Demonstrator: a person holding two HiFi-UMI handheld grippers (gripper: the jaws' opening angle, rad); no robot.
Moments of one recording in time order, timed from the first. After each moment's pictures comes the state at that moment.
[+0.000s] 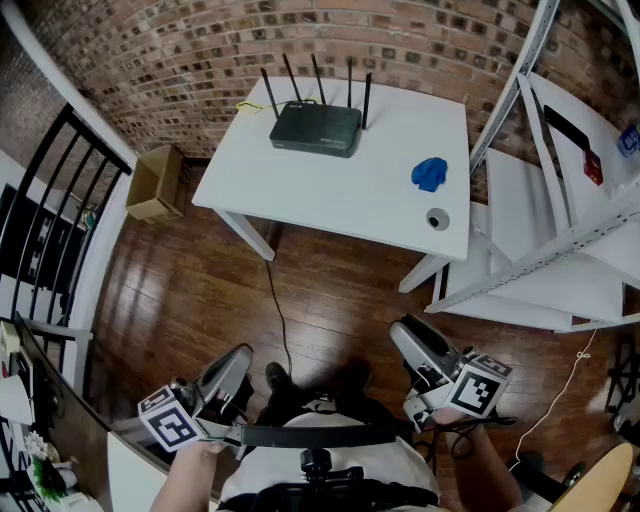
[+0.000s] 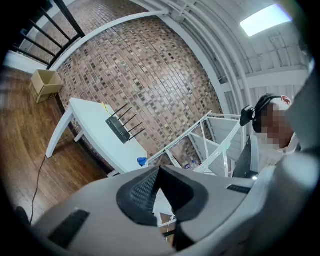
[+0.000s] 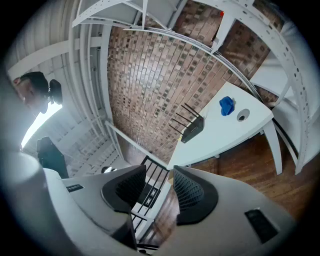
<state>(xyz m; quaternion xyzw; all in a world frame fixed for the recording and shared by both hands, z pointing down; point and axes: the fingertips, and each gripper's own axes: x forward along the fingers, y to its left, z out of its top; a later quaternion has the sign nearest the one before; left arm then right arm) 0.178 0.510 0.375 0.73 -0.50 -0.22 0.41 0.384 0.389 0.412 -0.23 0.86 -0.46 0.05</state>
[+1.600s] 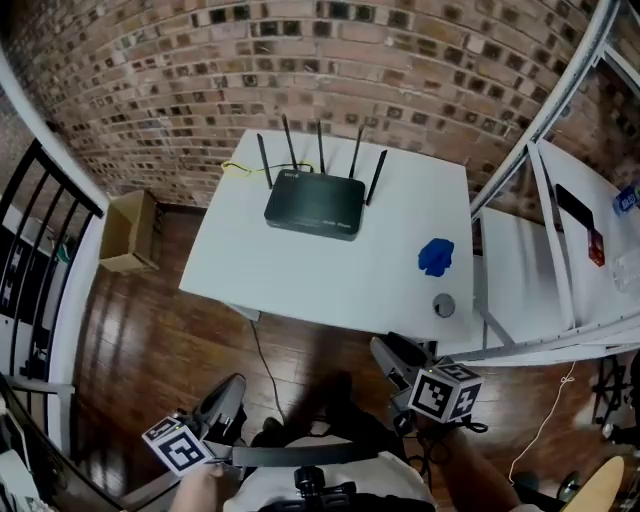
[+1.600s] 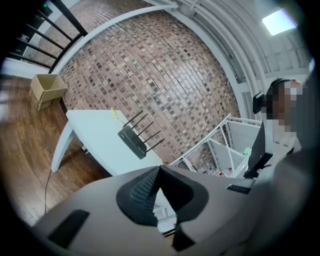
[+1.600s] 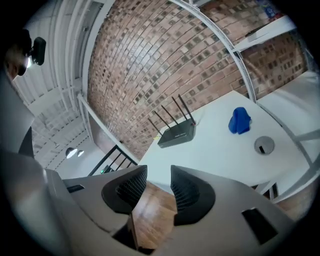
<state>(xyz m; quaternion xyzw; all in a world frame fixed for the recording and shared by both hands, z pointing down) 0.012 0.340 0.419 0.72 -0.52 -0.18 0.43 0.230 0.204 0.457 -0.35 0.84 -0.40 -0.08</state>
